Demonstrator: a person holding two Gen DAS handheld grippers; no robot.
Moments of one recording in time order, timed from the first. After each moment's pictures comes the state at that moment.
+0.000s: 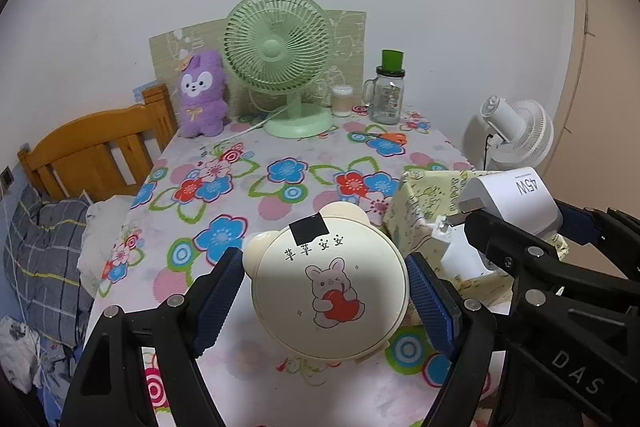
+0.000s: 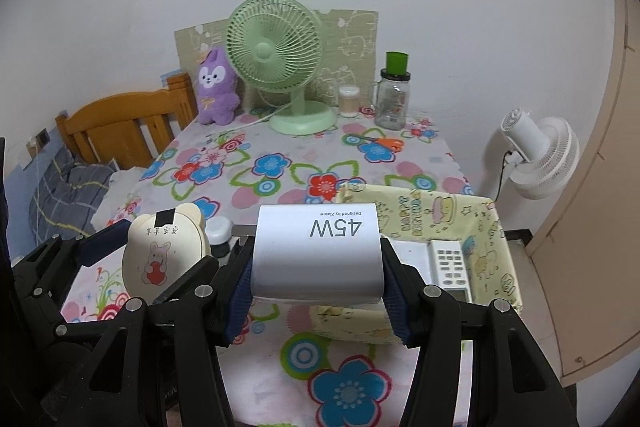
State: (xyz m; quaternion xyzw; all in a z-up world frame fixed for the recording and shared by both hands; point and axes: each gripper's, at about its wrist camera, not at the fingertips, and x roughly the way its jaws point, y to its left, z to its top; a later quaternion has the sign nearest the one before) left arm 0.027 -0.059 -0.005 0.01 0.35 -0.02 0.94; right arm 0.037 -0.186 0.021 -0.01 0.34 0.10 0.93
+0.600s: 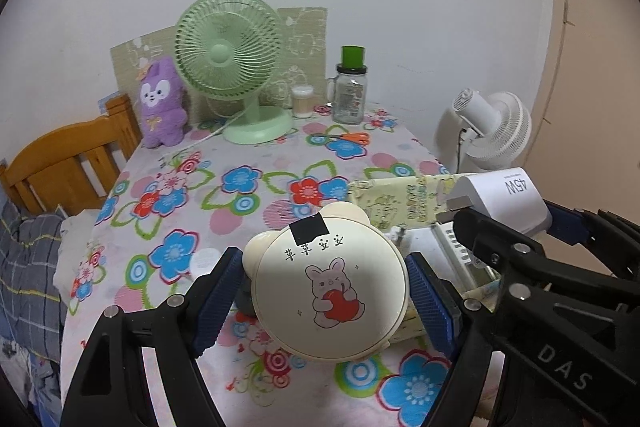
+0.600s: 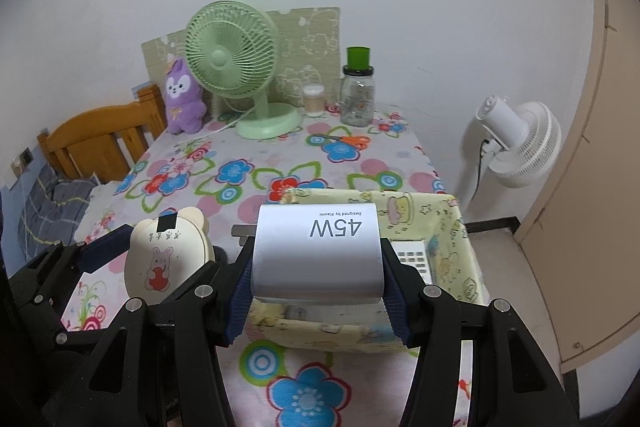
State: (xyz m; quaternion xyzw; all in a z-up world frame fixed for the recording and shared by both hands) left arm 0.049 -0.105 -0.006 0.02 0.36 -0.07 0.93; right arm 0.058 -0.232 0.016 0.01 0.35 0.07 0.93
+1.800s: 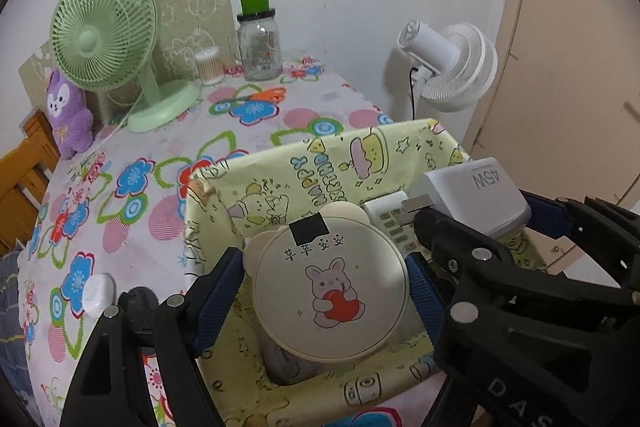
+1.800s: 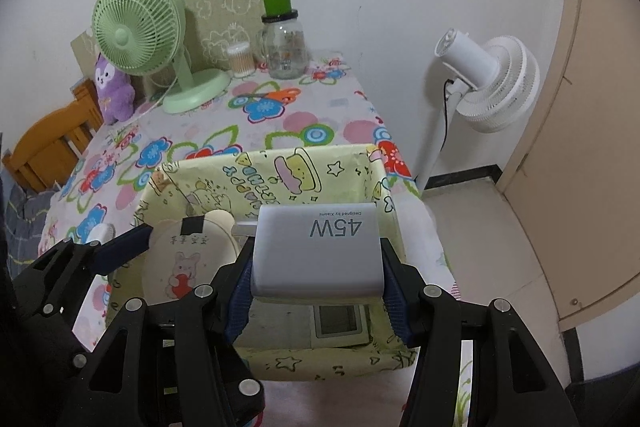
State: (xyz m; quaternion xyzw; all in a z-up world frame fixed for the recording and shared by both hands) left arm 0.115 -0.209 -0.066 0.08 0.43 -0.14 0.89; right arm 0.117 -0.312 -0.047 0.04 0.43 0.02 0.90
